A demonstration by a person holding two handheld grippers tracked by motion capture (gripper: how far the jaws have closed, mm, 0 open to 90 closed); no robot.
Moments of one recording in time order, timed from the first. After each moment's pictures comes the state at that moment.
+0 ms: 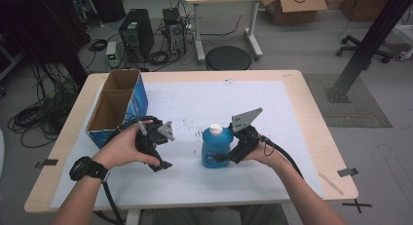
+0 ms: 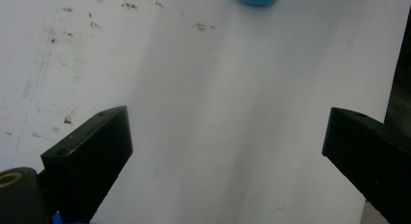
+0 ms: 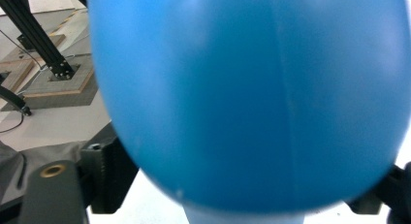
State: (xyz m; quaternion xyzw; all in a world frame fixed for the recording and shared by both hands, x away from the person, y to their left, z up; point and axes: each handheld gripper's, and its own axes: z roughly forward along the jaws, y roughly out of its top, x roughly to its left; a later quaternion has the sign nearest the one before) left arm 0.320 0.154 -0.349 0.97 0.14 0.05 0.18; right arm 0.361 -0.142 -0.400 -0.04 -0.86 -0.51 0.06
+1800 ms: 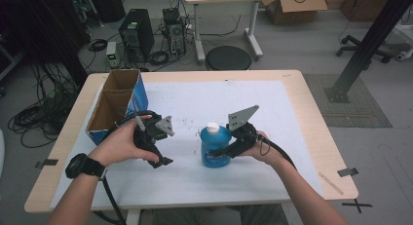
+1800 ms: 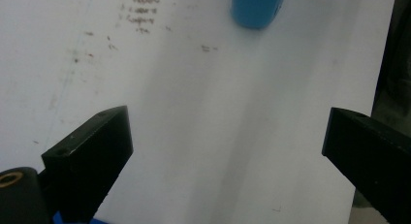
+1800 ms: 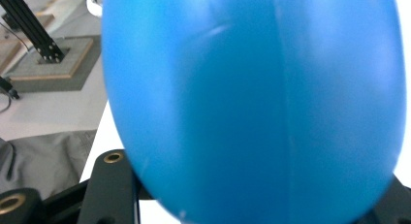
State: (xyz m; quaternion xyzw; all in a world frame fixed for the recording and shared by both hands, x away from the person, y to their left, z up) left arm 0.320 0.153 -0.322 0.97 0.13 0.07 0.19; right arm 0.362 -0.133 -0.387 -0.02 -0.87 -0.48 0.04
